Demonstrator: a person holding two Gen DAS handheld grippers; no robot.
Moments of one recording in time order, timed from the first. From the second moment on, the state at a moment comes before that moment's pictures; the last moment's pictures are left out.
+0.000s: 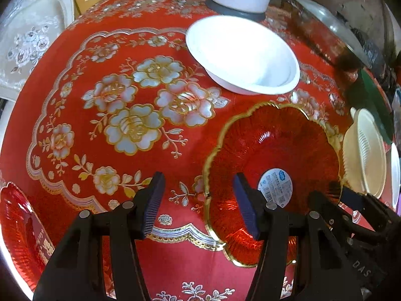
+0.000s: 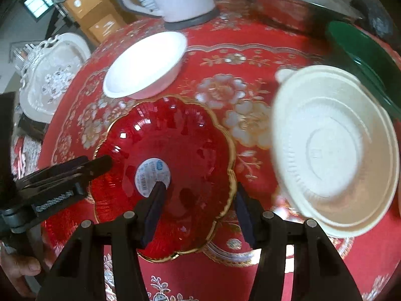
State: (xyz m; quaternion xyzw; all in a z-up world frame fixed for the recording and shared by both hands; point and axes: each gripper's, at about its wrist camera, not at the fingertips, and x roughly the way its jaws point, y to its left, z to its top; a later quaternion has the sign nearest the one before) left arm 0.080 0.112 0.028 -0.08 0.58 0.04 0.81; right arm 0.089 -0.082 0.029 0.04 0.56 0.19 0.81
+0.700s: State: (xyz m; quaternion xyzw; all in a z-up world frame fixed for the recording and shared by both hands) left arm 0.065 0.122 0.037 -0.10 0.58 0.04 0.81; right arm 0.076 -0.077 0.034 0.02 0.53 0.20 0.83
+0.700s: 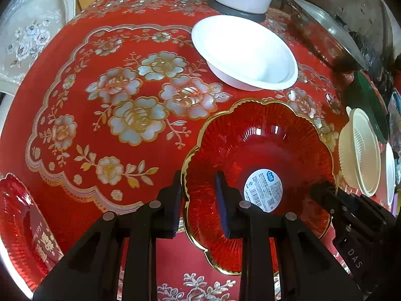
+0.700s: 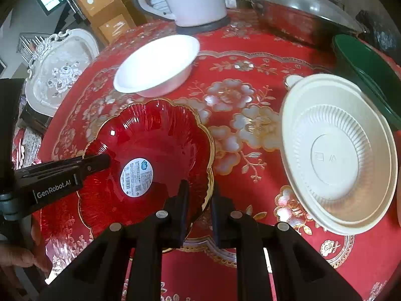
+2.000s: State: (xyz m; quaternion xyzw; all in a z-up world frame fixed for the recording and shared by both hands) left arm -0.096 0.315 0.108 -0.22 0.49 0.23 0.81; right arm 0.012 0.131 0.085 -0.12 0.46 0.40 0.78
